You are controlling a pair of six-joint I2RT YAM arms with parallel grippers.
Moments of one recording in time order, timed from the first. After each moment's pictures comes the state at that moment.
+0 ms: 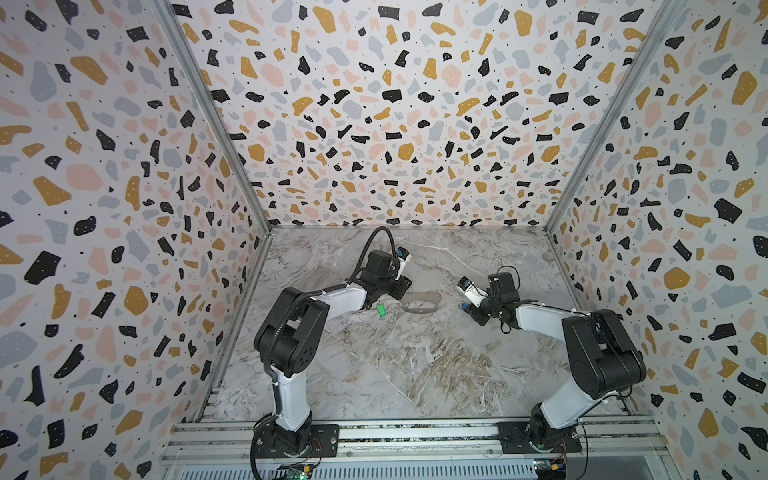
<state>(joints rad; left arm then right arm) -0.50 1.87 1.14 0.08 0.24 0.03 0.26 1.63 0.77 0.00 -0.21 -0.57</state>
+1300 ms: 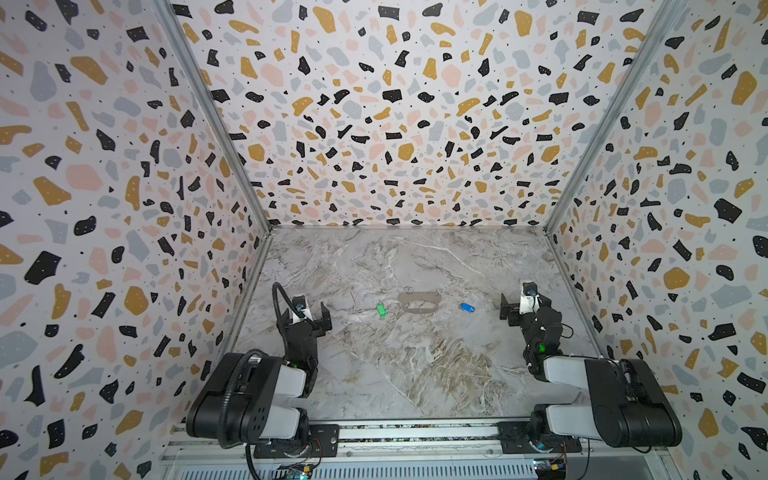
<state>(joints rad) -0.11 1.40 0.10 1.09 -0.33 0.00 0.02 1.33 0.21 0.93 0.05 -0.15</state>
